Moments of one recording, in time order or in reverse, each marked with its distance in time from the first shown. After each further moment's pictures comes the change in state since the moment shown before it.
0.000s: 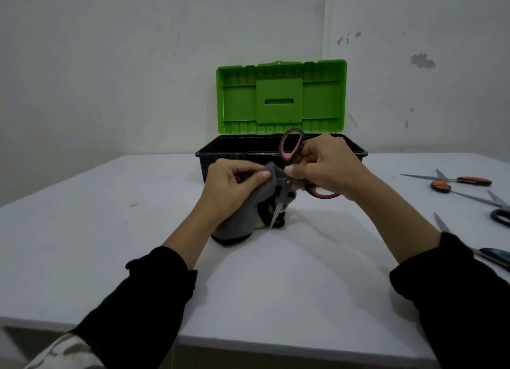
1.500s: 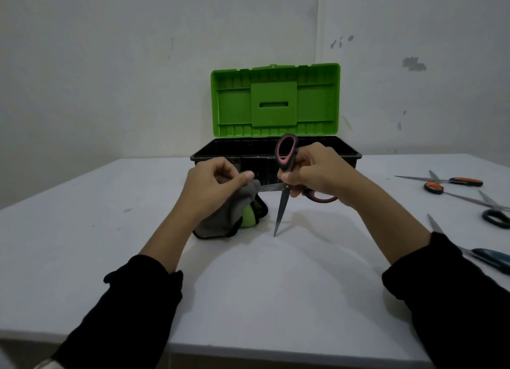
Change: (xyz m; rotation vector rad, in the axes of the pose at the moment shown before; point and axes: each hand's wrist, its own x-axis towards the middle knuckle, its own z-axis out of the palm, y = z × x) left_hand 0.002 -0.003 -0.023 0.194 0.030 -0.242; right_hand -0.003 -0.006 -0.002 0.096 -0.132 0.172
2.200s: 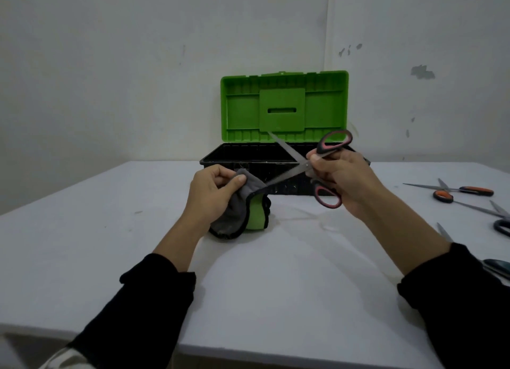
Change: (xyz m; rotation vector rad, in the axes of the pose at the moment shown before) left_hand 0.002 -0.015 0.004 -0.259 0.118 -0.153; right_hand 0.002 0.014 0.001 0.651 0.240 0.110
